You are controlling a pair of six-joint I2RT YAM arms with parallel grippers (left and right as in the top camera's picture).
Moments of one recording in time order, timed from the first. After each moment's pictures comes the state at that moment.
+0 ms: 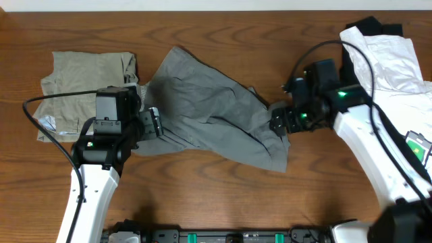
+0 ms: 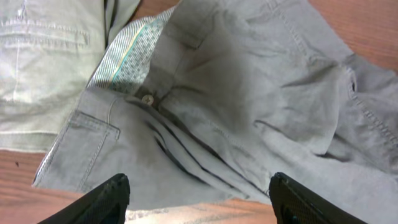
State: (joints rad) left arm -0.06 1.12 0.91 -0.73 0.08 -0.25; right arm 0.24 1.55 1.18 -0.97 -0.26 0.04
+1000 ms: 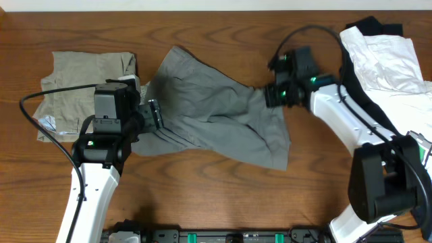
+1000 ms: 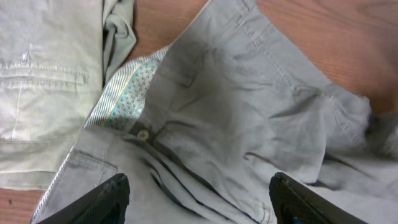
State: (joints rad) left arm -0.06 1.13 0.91 -0.63 0.08 -0.25; right arm 0.25 1.81 1.32 -0.57 -0.24 0.11
